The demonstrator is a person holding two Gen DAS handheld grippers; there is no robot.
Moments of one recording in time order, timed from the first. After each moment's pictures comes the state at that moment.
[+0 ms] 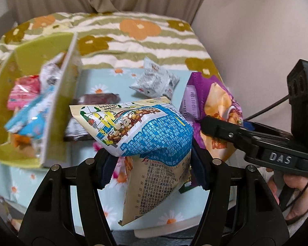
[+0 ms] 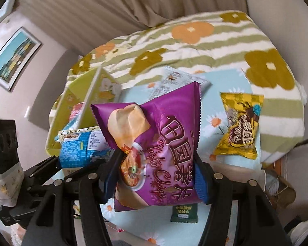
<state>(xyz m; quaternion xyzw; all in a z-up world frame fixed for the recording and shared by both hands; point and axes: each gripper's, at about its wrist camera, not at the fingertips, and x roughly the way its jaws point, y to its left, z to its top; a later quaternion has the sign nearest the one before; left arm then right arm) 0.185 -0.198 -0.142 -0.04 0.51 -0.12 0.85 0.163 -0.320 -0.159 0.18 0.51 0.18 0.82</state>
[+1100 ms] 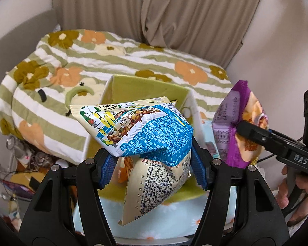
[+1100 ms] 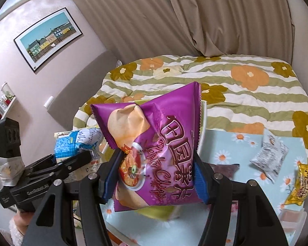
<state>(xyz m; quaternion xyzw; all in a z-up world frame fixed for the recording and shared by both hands) 0.217 0.106 -0.065 -0.10 0.43 -0.05 0.89 0.209 -0.084 -0.060 0.11 0.43 0.25 0.86</state>
